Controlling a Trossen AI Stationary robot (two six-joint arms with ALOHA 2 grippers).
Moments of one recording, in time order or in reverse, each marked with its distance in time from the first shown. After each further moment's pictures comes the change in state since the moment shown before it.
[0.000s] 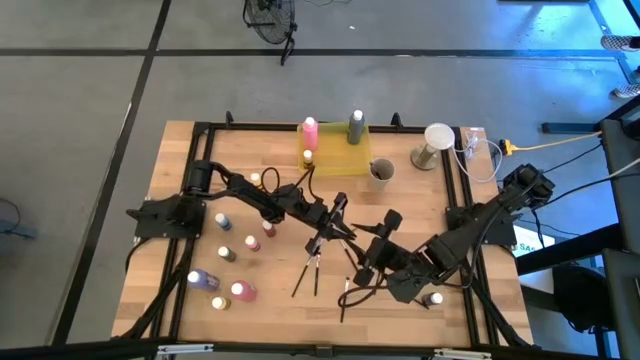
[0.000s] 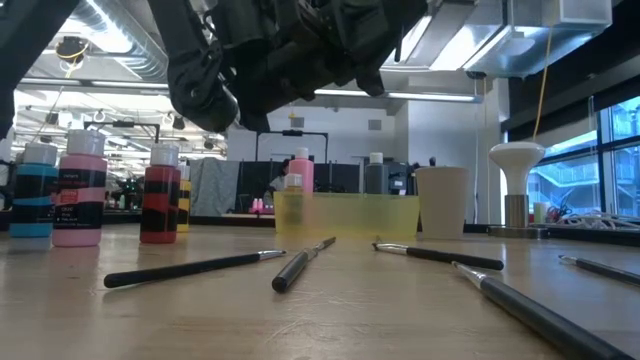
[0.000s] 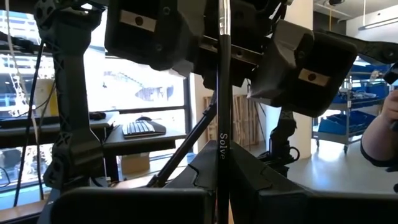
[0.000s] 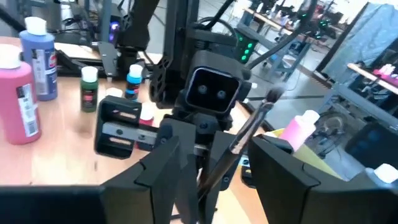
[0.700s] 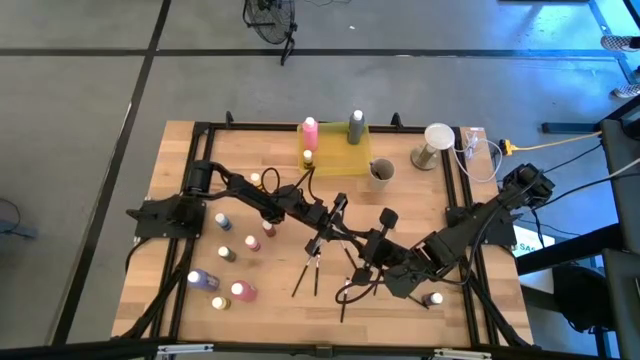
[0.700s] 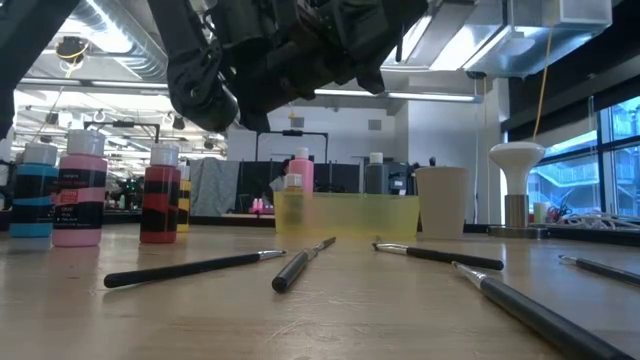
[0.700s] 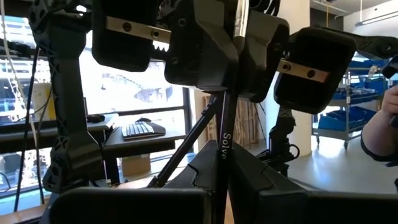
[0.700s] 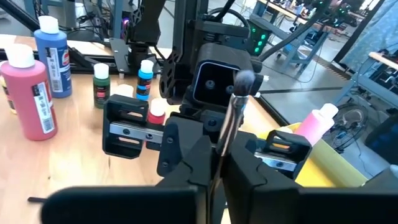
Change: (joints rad) left arm -0.001 0.000 0.001 0.001 0.001 0.018; right arm -0.025 -0.001 0.001 0.001 -0.077 0.016
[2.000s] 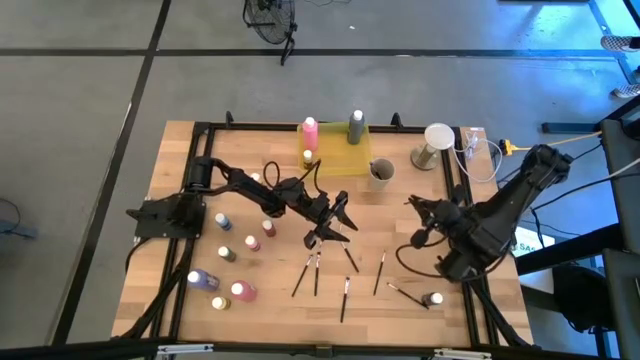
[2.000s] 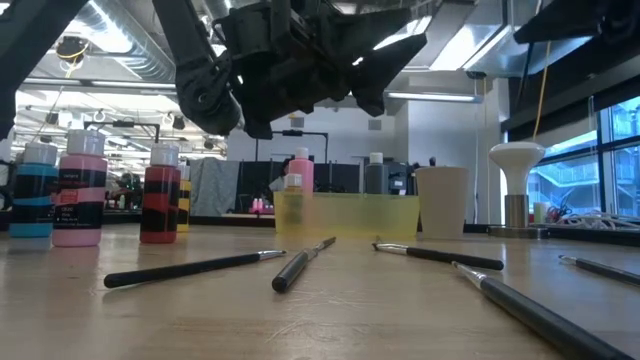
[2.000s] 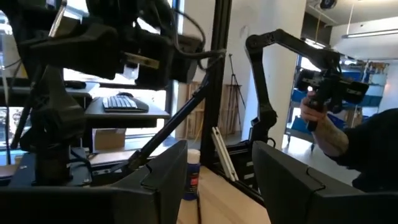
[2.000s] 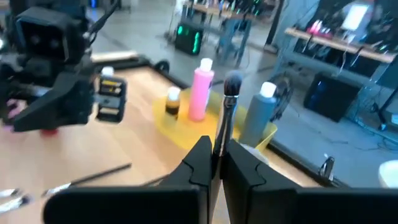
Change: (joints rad) left arm 0.060 0.000 0.000 -0.064 0.117 -0.150; right arm 0.203 -0.345 -0.303 -1.152 0.319 1.322
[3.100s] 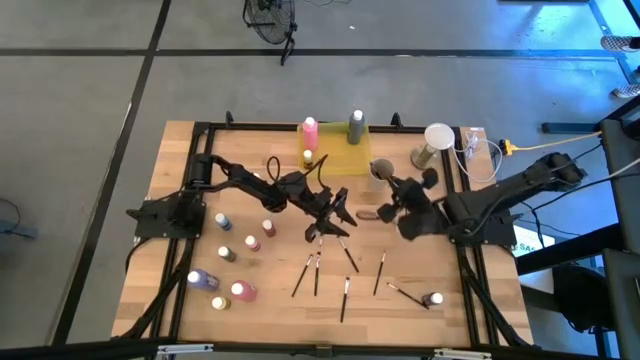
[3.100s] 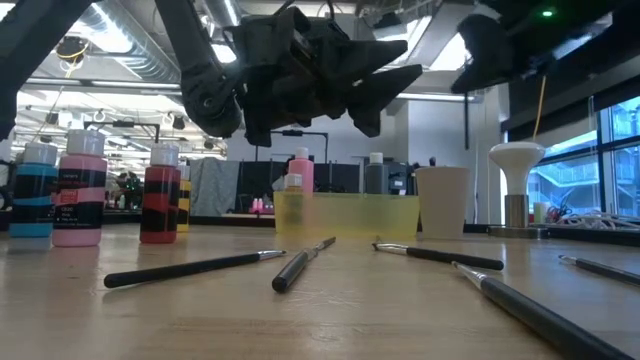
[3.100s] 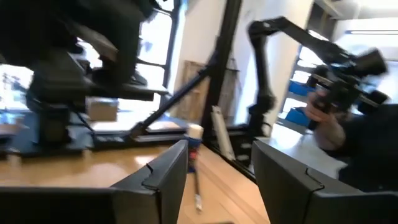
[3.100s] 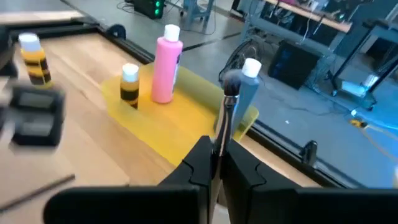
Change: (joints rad) left arm 0.047 -0.001 0.000 -0.102 0.079 -0.057; right arm -0.497 -0.062 -0.126 0.913 -0.218 -0.973
